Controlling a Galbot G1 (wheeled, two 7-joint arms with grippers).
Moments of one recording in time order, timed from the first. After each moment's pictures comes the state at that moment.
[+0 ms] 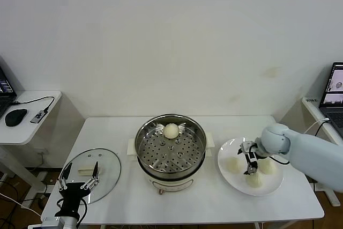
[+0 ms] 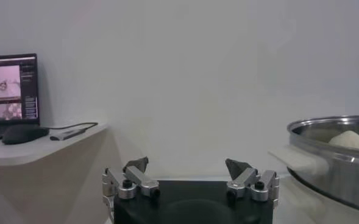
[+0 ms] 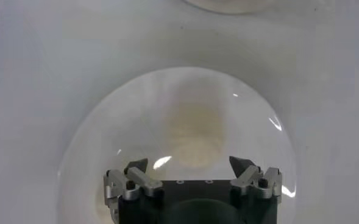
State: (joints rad) left arm 1.71 -1.22 -0.66 -2.04 -0.29 -0.12 -0.14; right arm 0.00 0.62 -0.98 1.41 -0.01 -0.32 -0.90
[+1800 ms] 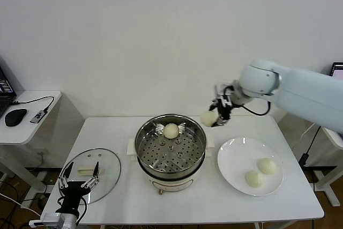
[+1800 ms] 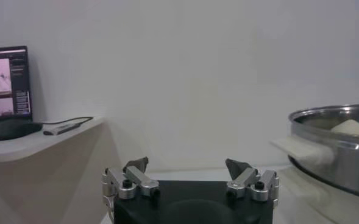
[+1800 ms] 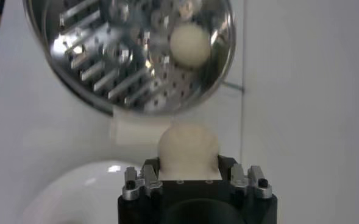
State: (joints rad) left arm 1.68 -1.18 -0.65 -2.00 -0.31 -0.10 -0.13; right arm 0.70 0.85 -1.32 1.57 0.50 -0.55 -0.86
